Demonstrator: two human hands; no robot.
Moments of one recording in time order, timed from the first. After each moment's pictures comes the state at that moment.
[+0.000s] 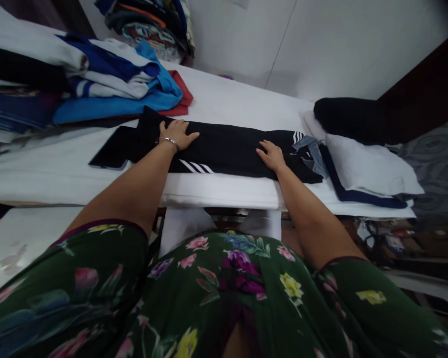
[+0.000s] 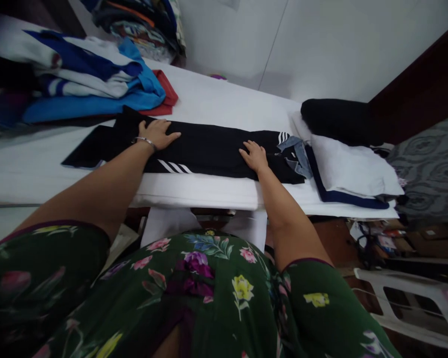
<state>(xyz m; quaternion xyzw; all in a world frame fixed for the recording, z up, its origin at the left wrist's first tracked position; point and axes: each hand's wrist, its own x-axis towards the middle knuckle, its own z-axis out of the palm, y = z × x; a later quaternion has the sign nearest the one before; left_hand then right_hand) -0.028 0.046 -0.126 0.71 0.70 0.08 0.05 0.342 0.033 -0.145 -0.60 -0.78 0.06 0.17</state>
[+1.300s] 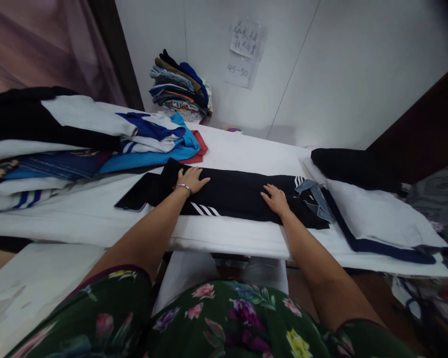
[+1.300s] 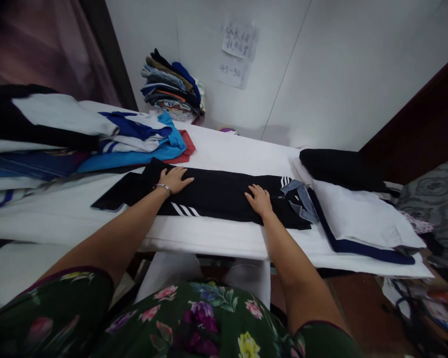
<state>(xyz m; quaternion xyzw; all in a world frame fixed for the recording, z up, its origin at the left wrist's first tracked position) -0.033 0.041 -0.120 0.70 0.71 0.09 0.04 0.329 0.022 -0.140 -0.61 -0.77 0.05 0.17</state>
